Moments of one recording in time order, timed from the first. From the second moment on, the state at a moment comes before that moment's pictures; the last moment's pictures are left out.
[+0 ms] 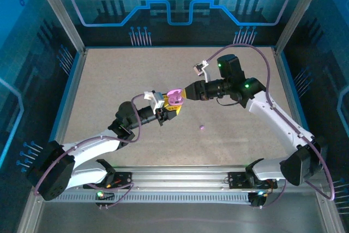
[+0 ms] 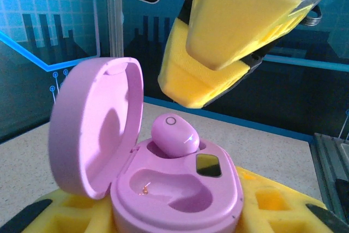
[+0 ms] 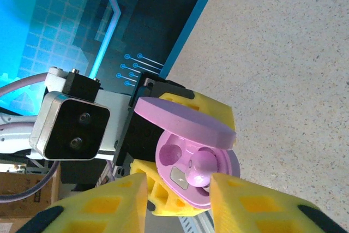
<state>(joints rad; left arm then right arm) -0.62 1.18 0.46 0.82 0.45 -0.09 0.48 1.34 1.28 -0.59 -0.87 0.49</state>
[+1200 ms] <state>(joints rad) -0.62 1.14 0.46 0.80 0.44 -0.09 0.40 1.21 1.23 -0.61 -0.78 0.49</state>
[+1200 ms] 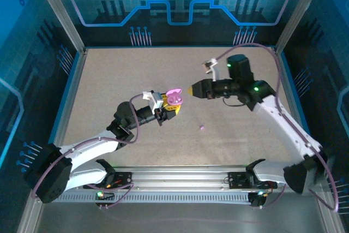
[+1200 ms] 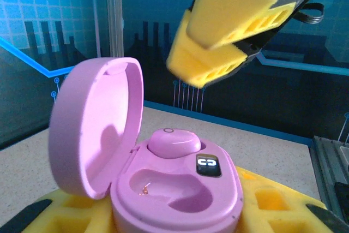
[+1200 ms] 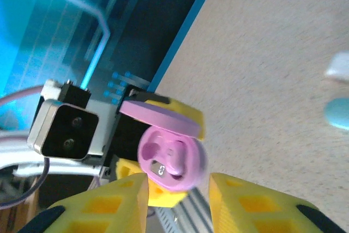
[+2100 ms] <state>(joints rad) -0.62 1.06 0.46 0.73 0.41 -0.06 0.41 1.64 0.92 -0.69 -0.44 0.58</state>
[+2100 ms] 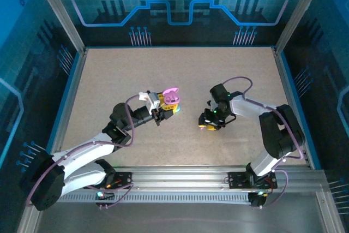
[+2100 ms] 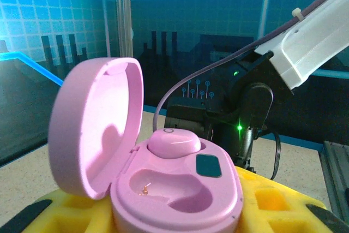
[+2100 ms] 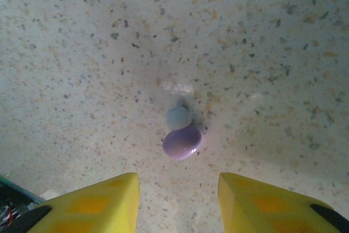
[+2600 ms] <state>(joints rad) -0.62 1.06 0.46 0.73 0.41 -0.05 0.44 1.73 0.95 -0.63 -0.45 0.58</state>
